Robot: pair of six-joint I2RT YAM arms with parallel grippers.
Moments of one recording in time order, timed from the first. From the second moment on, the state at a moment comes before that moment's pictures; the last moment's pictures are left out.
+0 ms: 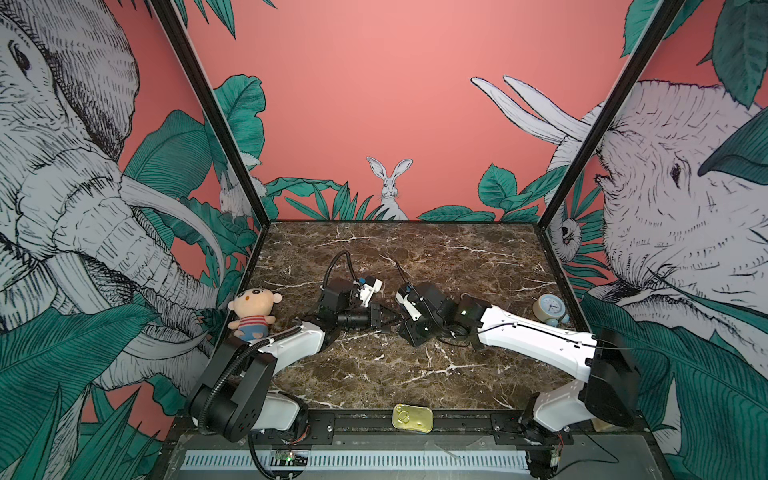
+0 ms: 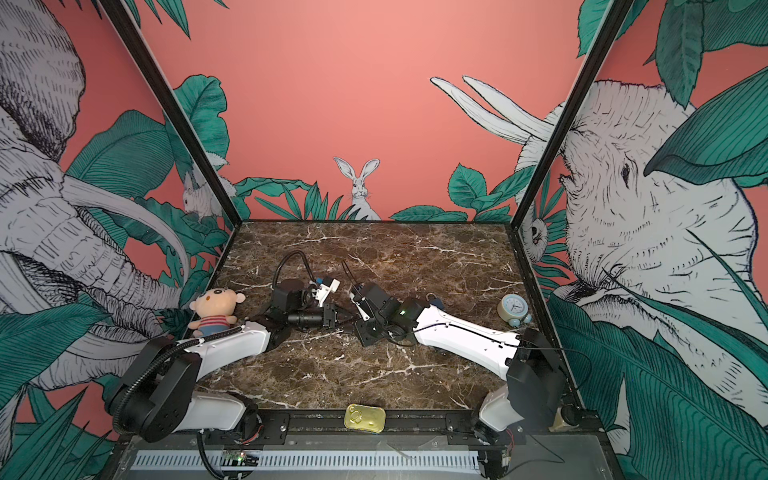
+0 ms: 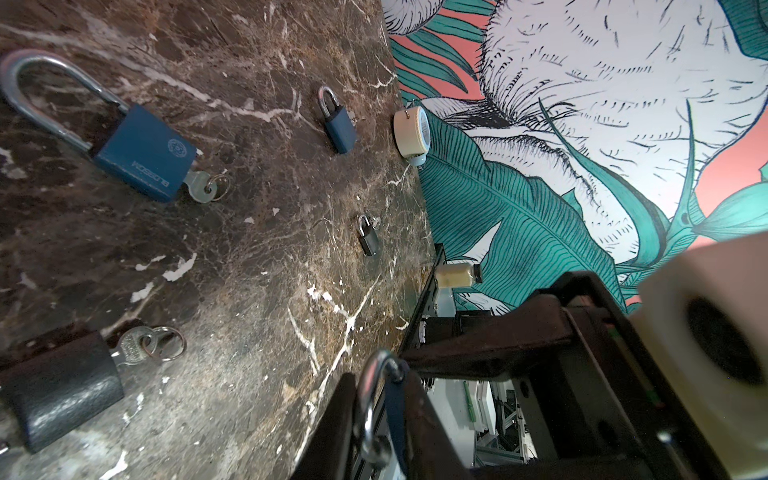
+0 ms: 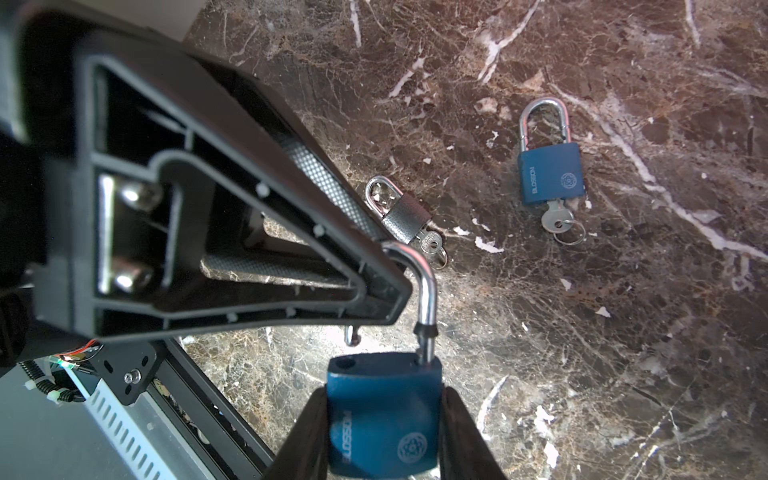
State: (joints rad) left arm -0.49 1.37 0.55 0.31 0.90 -0.78; right arm 0.98 1.49 1.13 -0.60 -0.06 0.39
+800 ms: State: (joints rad) left arm -0.50 1.41 0.52 0.51 0.78 -0.96; right arm 0.90 1.25 0.85 -0.34 -0.10 0.48
